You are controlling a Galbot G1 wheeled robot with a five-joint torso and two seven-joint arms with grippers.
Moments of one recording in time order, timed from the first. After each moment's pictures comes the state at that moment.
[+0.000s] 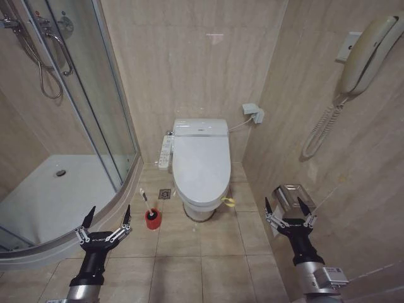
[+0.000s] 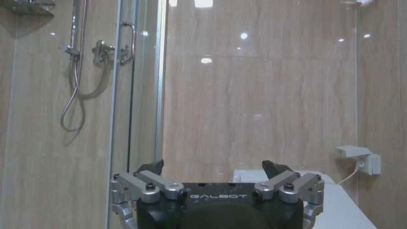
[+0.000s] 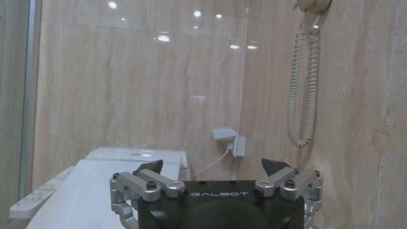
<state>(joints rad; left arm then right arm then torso) 1.78 -1.32 -0.63 -2.27 -0.25 -0.28 -0.08 -1.72 1.36 0.65 2.26 0.16 0.13 0.13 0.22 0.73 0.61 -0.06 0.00</state>
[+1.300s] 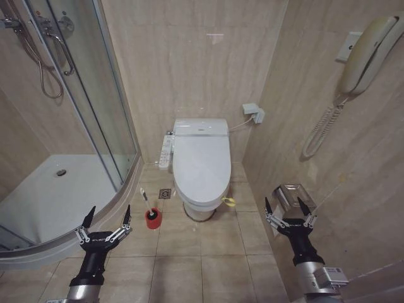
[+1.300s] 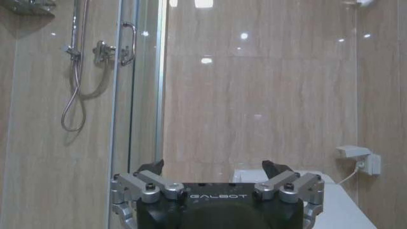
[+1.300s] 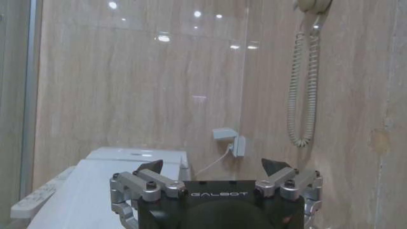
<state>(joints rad) 1.78 -1.32 -0.63 -2.27 -0.25 -0.28 -0.08 -1.72 1.36 0.65 2.26 0.16 0.13 0.13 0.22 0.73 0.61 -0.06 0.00</state>
